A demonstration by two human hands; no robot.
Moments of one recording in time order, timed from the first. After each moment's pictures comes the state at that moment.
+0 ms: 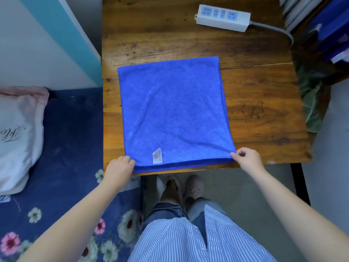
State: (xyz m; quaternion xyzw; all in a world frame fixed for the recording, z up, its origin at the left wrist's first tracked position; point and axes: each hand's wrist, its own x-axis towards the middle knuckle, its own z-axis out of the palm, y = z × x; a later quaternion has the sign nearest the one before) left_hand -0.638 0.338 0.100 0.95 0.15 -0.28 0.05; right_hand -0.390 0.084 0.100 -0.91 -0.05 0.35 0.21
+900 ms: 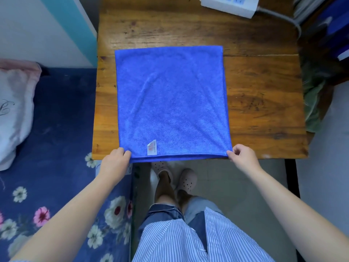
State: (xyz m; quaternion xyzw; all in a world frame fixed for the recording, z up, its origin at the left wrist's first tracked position) left_hand -0.658 0.301 0.061 0.95 0.26 -0.15 0.08; right_hand -0.395 0.061 0.086 -0.91 -0.13 0.36 0.18
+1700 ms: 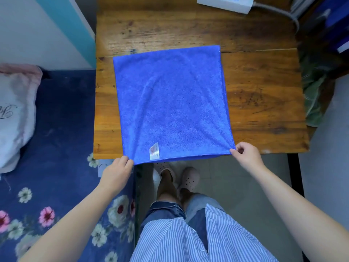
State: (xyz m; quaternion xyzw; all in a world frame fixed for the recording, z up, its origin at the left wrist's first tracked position) left_hand -0.681 0.282 0.062 0.96 0.21 -0.17 0.05; right_hand -0.394 0.046 0.084 -0.90 -0.15 0.33 0.23
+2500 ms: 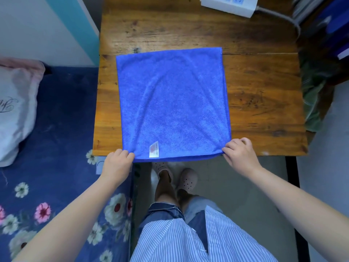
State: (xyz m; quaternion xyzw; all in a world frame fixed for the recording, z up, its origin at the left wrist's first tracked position) left_hand -0.668 0.288 0.055 0.97 0.20 -0.09 -0.01; right_hand -0.391 0.044 0.067 -0.81 -0.59 0.04 0.00
